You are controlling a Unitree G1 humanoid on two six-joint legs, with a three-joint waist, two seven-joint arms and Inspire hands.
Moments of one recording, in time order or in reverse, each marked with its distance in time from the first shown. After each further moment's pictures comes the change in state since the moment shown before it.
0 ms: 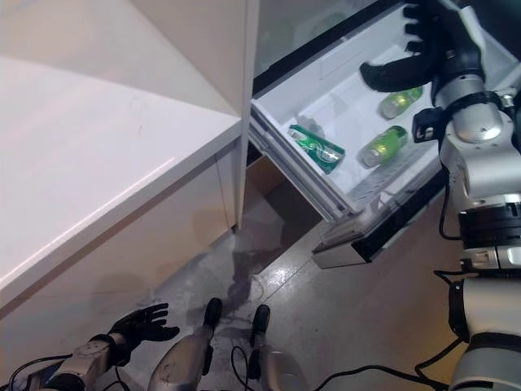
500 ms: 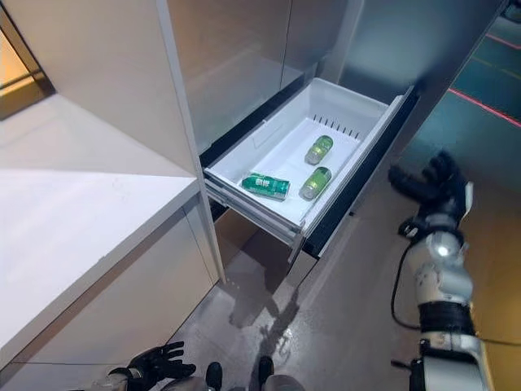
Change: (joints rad) left arm 0.088 -0.123 -0.014 0.065 0.063 0.019 -0.004; right arm 0.501 0.369 -0.208 0.113 0.264 -0.082 -0.223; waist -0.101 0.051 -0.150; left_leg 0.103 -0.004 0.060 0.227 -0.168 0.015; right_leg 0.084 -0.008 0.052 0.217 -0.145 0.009
